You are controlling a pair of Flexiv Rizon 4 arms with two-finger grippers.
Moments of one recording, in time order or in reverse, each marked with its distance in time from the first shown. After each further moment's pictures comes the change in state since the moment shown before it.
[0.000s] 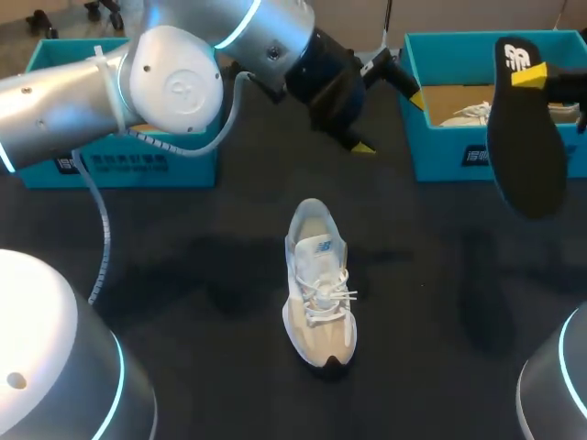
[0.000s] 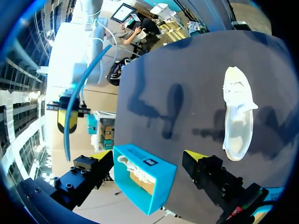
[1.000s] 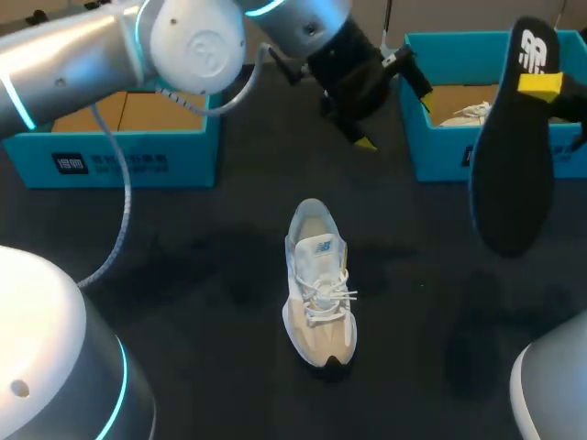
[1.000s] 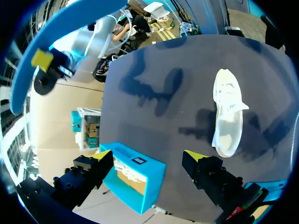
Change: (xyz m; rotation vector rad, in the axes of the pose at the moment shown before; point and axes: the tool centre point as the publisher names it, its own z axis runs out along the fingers) left arm -0.003 0.002 0.006 -0.021 0.160 -0.014; right arm 0.062 -0.085 0.004 -0.130 0.231 -0.247
